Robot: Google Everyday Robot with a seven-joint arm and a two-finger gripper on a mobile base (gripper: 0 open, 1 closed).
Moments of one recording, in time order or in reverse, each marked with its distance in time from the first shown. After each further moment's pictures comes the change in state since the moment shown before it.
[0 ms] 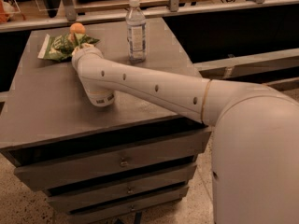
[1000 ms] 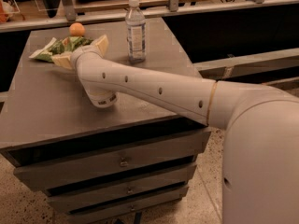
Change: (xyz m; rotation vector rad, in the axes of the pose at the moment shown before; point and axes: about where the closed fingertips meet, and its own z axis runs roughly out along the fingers) arm -0.019 0.003 -0.015 -0.019 -0.051 0.002
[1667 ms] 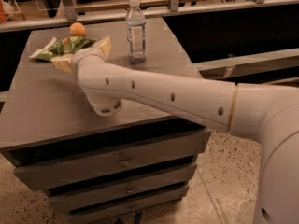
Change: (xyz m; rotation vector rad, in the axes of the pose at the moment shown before) arm -0.011 0.002 -0.048 0.006 0.010 0.012
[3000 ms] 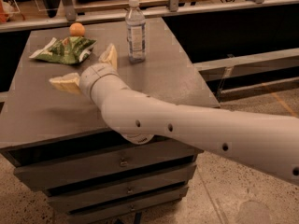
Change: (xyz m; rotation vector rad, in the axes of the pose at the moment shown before) arm -0.015 0.017 -0.114 -0.156 -0.106 -0.082
